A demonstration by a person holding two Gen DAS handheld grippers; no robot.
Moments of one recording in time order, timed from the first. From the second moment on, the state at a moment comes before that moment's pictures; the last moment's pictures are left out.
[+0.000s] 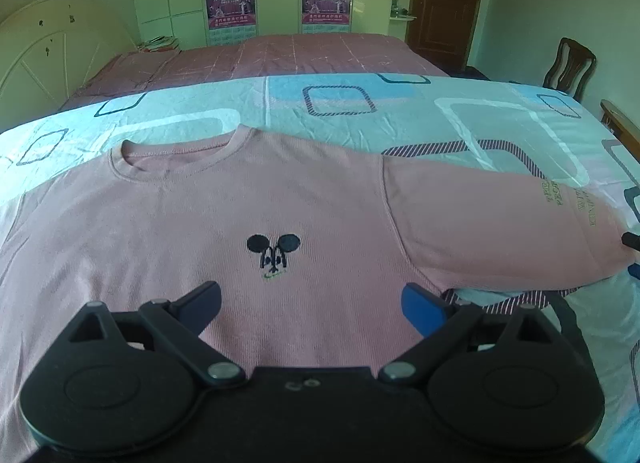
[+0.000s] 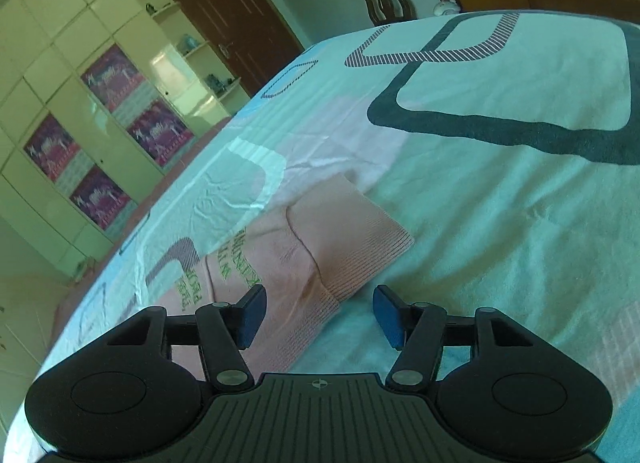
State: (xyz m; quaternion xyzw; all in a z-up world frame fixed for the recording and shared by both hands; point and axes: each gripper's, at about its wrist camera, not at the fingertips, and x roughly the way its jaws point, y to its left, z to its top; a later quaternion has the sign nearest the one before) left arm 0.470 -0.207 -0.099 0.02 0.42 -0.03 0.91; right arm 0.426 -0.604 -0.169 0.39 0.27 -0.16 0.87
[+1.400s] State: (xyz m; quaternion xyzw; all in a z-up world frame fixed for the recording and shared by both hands) left arm 0.458 0.083 -0.119 -0.14 0.42 -0.02 0.90; right arm 0.493 -0.142 -0.107 -0.04 0.33 0.05 0.94
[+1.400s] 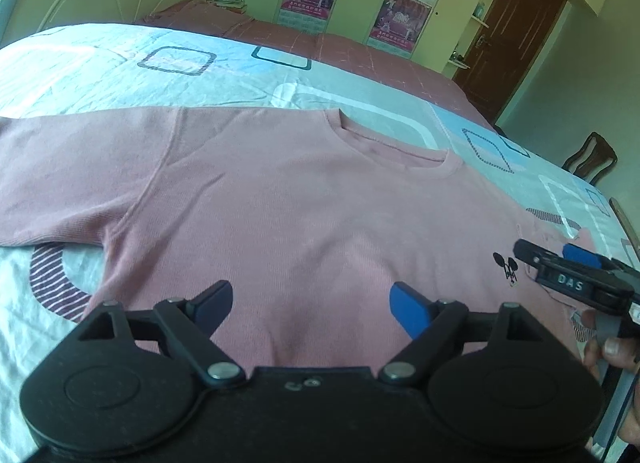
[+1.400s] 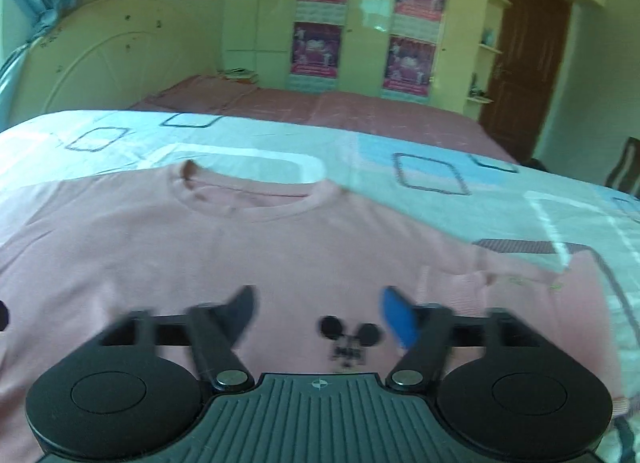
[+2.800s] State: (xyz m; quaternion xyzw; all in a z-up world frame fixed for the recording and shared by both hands) left arm 0.481 0.100 -0.123 -0.17 0.42 -0.05 0.89; right arm 0.480 -0.056 -0.120 -0.01 0.32 0.25 0.91
